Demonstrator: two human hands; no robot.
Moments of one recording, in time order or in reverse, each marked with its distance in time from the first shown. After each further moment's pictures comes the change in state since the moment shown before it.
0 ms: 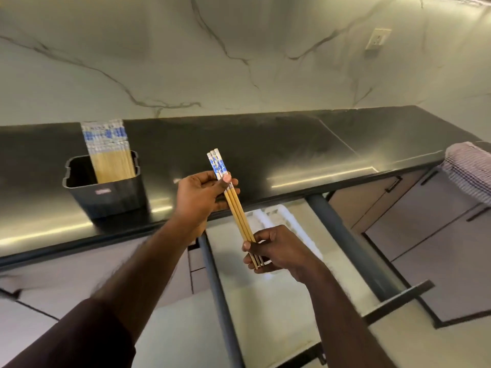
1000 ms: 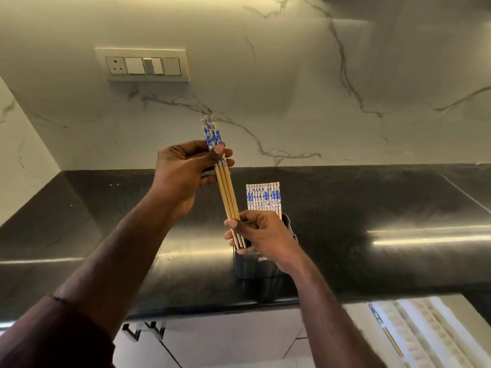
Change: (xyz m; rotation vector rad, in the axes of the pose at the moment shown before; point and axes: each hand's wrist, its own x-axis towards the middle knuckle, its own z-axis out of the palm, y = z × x) left_hand 0.062 0.219 -0.299 0.084 0.182 0.322; right_hand 0.150 -0.234 0.271 0.090 -0.316 -0.447
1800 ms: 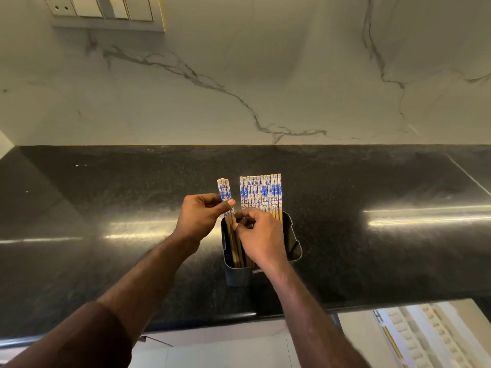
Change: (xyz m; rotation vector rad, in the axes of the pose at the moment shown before) left_hand 0.055 -0.181 -0.014 0.286 0.048 -0.303; right_hand 0.077 0.061 -0.008 -0.509 0.388 0.100
